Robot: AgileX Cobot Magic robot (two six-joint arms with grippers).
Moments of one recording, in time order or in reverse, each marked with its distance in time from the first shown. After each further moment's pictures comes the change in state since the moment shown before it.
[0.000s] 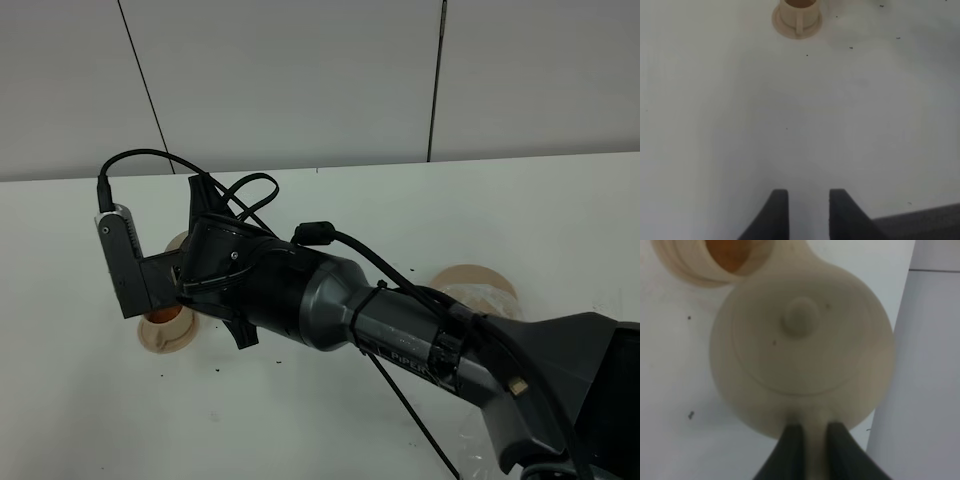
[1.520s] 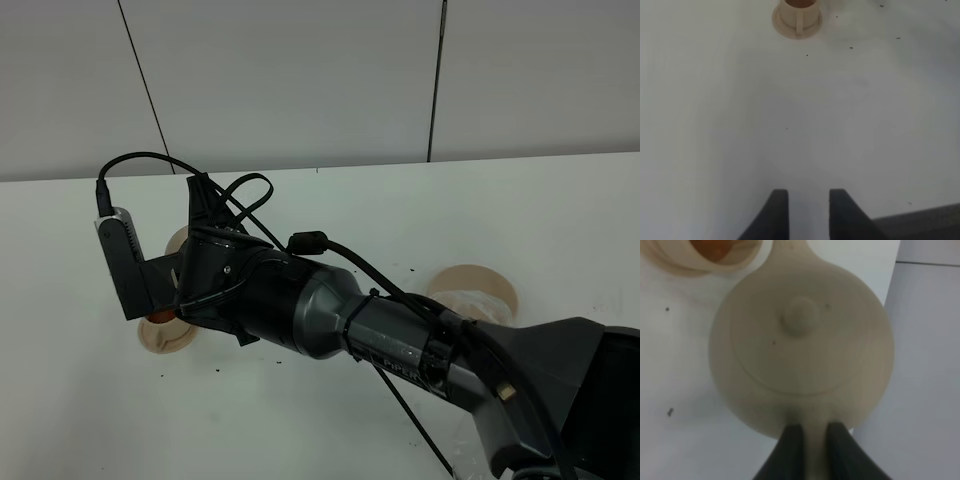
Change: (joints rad) left arm 0.000 0.000 0.000 0.000 0.000 0.000; right arm 0.007 0.019 0.000 -0.098 -0.007 0.058
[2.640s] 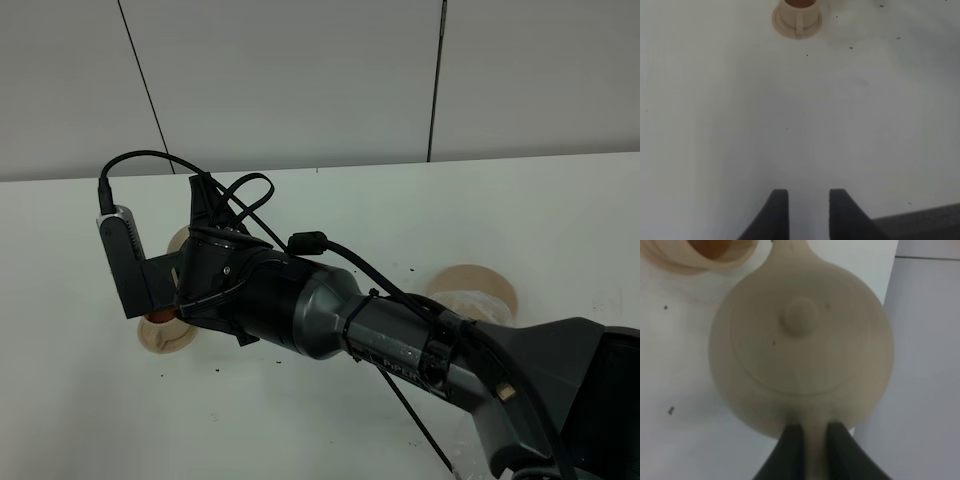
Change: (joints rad) left arm 0.000 0.000 0.000 0.000 0.000 0.000; right arm 0.000 0.000 0.000 -0.005 0.007 0.019
